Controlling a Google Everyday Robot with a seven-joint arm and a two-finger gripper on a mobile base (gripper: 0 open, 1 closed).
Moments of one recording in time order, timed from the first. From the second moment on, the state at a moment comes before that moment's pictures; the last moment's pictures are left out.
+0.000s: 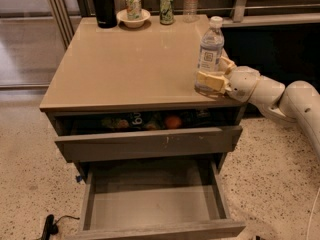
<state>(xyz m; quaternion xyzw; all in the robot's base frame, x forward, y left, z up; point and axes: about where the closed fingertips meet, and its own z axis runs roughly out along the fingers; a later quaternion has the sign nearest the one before) 0.669 -0.151 0.870 -0.35 0.55 0.33 0.68</state>
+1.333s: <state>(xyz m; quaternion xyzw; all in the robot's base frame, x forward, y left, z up) 0.669 -0.150 0.870 -0.35 0.54 0.34 0.68</state>
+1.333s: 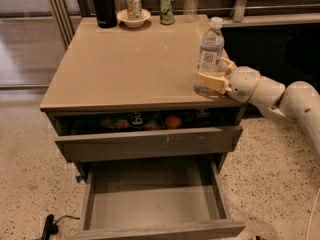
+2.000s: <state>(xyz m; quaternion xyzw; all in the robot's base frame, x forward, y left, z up) 0.669 -0.150 0.870 -0.35 0.54 0.34 0.68</state>
